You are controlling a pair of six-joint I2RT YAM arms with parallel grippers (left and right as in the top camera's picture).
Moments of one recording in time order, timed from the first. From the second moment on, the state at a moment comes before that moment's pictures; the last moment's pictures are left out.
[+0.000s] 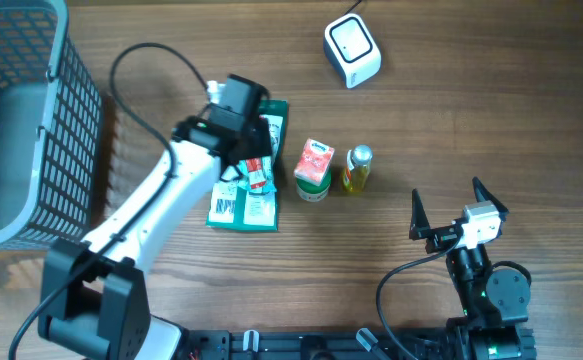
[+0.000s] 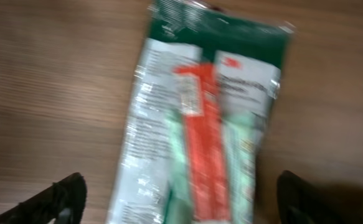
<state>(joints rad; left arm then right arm) -0.38 1.63 1.19 -0.68 -0.21 -0.48 0.09 0.01 0.01 0.00 -0.08 -0.08</state>
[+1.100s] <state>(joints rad) 0.02 1.63 1.19 -0.59 -0.11 -0.47 0.09 0.01 0.01 0.00 -0.08 -0.08</state>
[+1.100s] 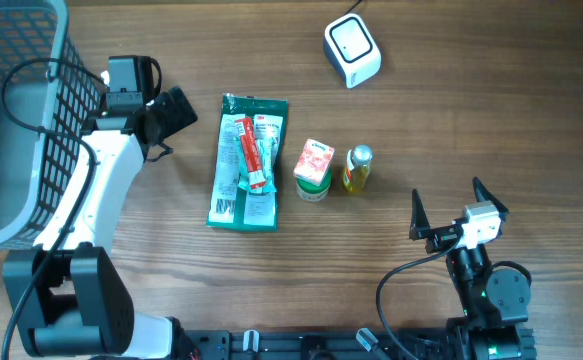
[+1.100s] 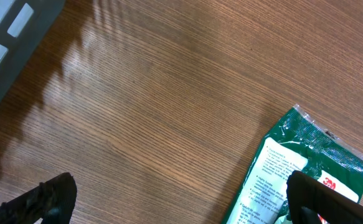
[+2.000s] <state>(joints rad) 0.02 1.63 1.19 -0.59 -0.11 -0.47 0.09 0.01 0.01 0.05 -0.18 -0.02</state>
